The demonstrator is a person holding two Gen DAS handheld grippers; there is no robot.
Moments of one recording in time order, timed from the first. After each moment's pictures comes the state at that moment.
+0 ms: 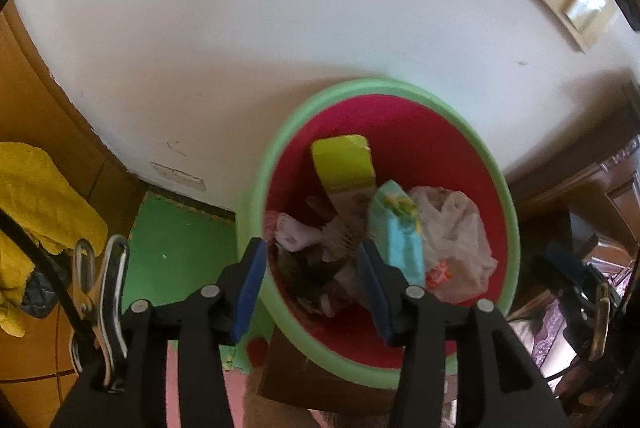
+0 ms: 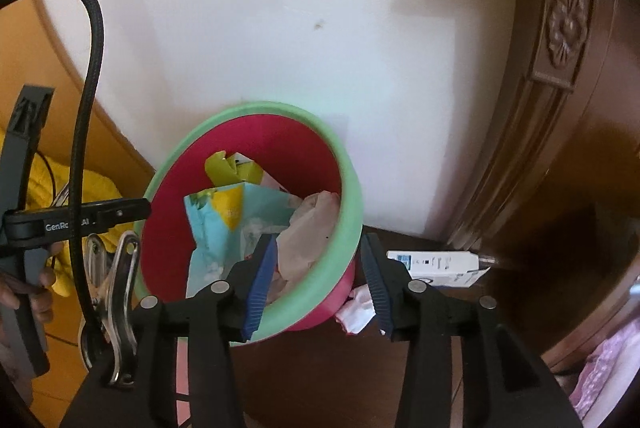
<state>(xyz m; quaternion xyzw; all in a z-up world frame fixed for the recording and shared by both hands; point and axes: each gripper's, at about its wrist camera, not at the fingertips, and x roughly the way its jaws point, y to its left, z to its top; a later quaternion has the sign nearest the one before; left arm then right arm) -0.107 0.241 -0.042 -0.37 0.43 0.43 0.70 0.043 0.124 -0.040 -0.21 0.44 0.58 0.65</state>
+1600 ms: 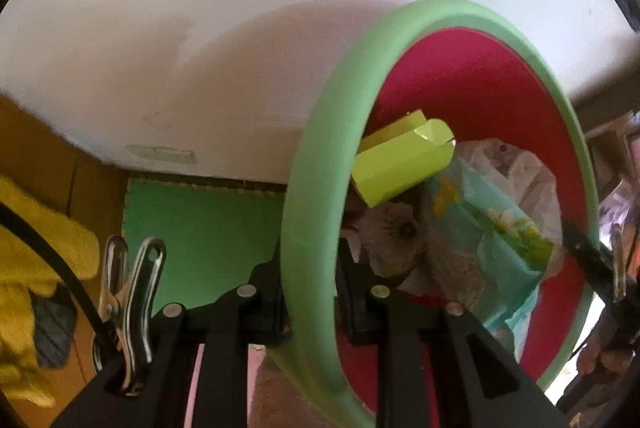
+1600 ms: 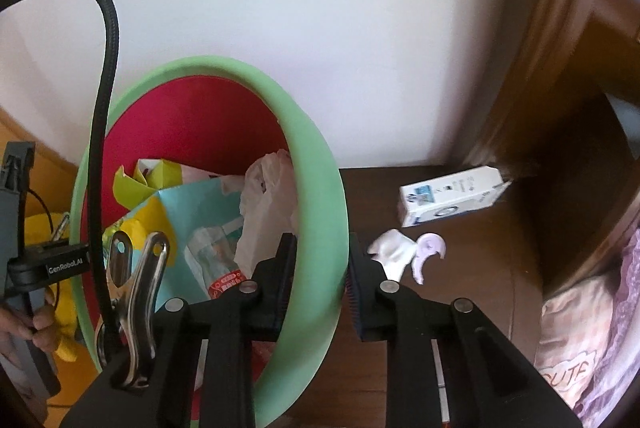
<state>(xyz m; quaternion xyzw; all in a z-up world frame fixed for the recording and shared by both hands) -0.153 0.298 -0.128 -0.38 0.52 0.34 0.69 0.007 0.156 -0.103 -0.20 0.54 0.46 0.68</state>
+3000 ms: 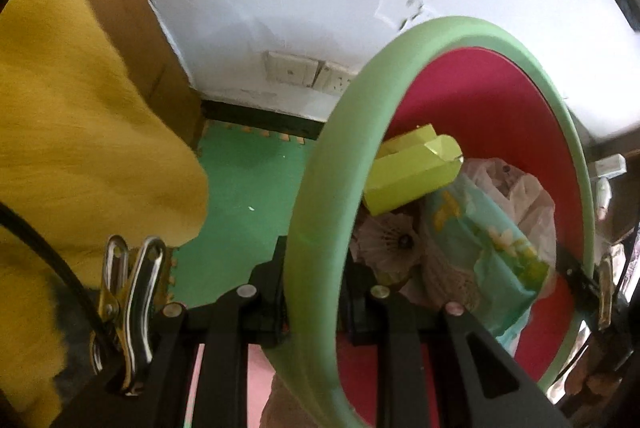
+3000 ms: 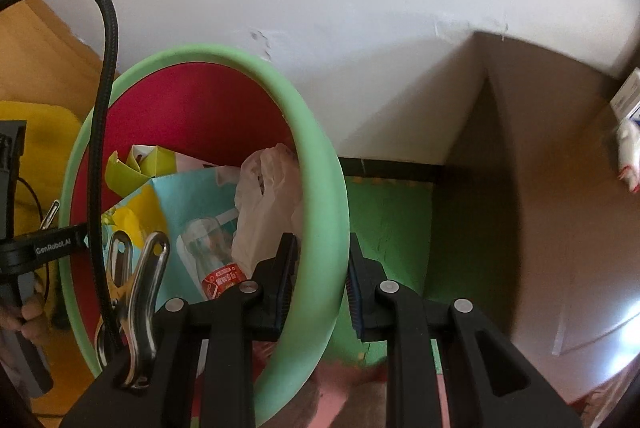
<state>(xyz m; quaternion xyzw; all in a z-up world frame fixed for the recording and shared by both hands) -0.453 0.387 -0.318 -0.40 0.53 0.38 0.64 -0.288 0.238 -0.291 -0.23 0.56 0.48 0.64</state>
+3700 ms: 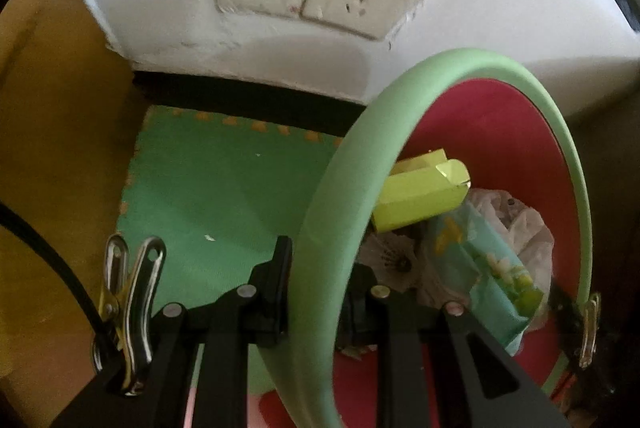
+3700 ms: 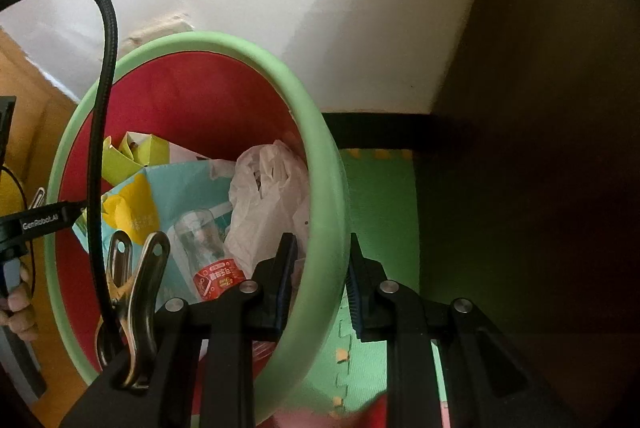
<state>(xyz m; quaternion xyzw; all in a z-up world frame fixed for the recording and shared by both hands) -0.411 0.417 -0.548 -0.41 0.52 0.36 0.66 -0.284 0.238 -0.517 -0.25 0.56 0.40 0.68</state>
